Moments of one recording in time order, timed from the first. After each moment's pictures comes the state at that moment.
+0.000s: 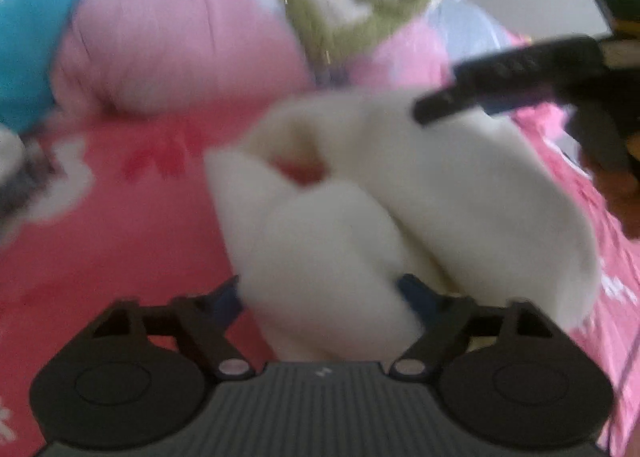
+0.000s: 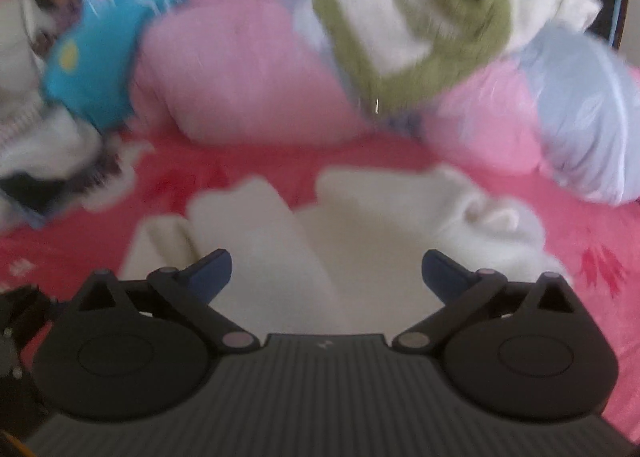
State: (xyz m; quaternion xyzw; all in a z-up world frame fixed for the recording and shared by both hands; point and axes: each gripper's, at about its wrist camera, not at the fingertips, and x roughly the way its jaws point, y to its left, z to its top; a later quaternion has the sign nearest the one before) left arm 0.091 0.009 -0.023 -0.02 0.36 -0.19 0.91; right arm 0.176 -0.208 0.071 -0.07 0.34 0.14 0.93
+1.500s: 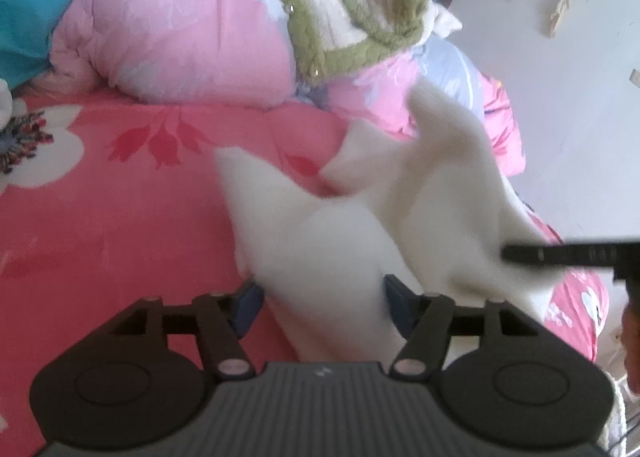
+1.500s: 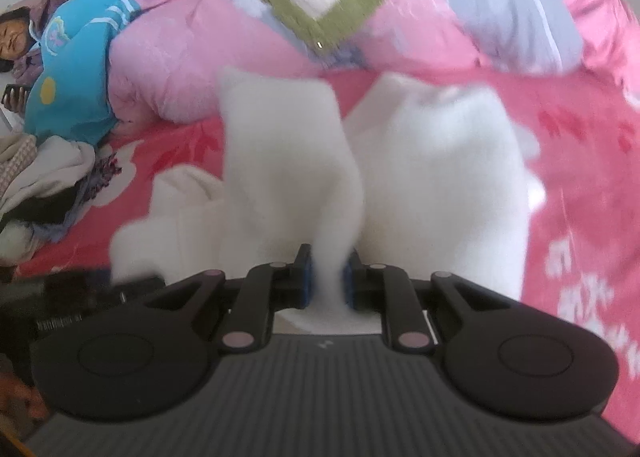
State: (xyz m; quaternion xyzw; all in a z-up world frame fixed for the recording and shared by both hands) left arm 0.078 0.061 -0.015 -0.11 0.34 -0.24 0.90; right arm 0.062 -0.241 0.058 0.06 0.37 0.07 0.92
